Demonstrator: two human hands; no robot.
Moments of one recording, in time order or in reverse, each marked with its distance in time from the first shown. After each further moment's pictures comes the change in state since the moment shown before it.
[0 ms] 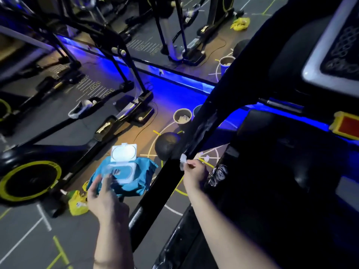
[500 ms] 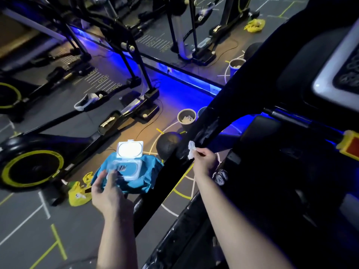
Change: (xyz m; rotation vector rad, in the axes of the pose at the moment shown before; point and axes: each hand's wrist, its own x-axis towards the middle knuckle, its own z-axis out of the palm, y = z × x) left_hand -0.073 0.018 0.076 -0.173 0.168 0.069; right_hand 0.073 -0.033 -0.018 0.103 -0.018 -0.037
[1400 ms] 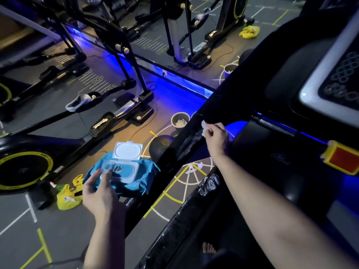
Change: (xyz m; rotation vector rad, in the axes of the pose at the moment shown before) left_hand -0.037 0.004 0.037 0.023 0.039 0.012; right_hand 0.124 -0.049 -0.044 -0.408 0.025 -0.648
